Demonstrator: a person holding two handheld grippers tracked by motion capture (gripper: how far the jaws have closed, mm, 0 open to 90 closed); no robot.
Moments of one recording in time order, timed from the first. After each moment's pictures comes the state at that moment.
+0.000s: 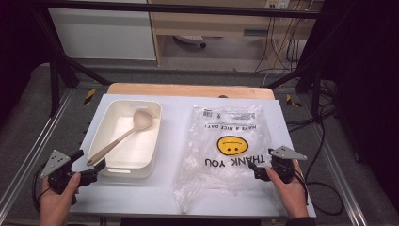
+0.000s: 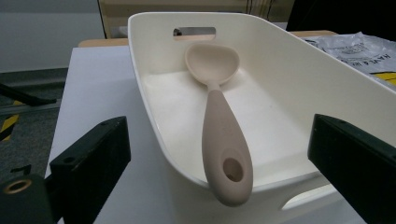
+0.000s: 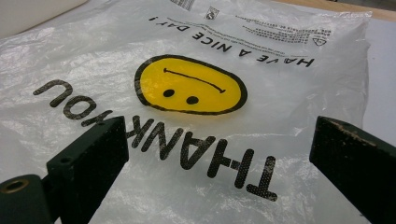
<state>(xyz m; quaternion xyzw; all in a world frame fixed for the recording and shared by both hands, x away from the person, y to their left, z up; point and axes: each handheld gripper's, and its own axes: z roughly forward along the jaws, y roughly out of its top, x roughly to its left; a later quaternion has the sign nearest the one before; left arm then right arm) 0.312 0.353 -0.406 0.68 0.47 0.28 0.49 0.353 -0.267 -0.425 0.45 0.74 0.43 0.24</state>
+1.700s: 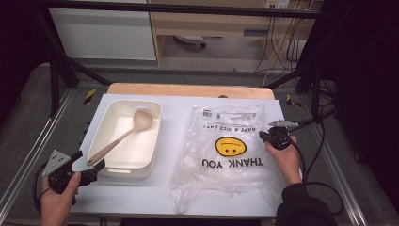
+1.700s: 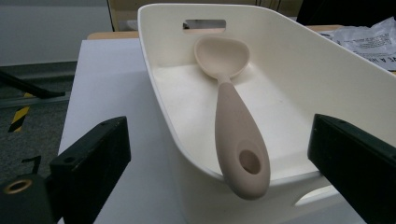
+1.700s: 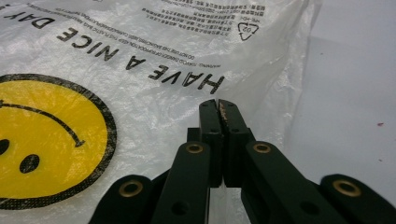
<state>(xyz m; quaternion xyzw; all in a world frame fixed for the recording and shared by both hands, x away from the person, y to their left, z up) 0.313 0.354 -0.409 0.67 0.48 0.29 0.48 0.462 -0.291 -0.437 0.51 0.75 0.36 0.24</state>
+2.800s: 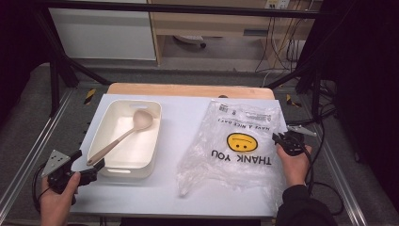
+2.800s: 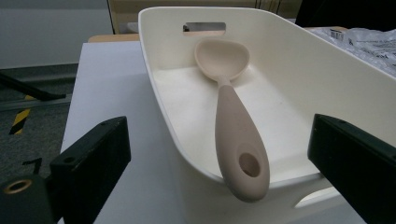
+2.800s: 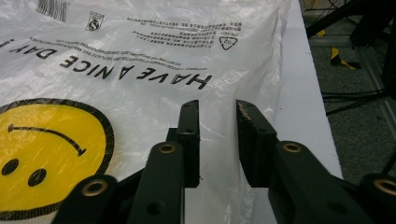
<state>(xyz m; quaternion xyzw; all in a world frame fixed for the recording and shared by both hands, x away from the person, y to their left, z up) 0.313 0.354 -0.408 0.67 0.48 0.29 0.48 0.440 -0.327 -0.441 0.60 0.65 0.37 0.29</state>
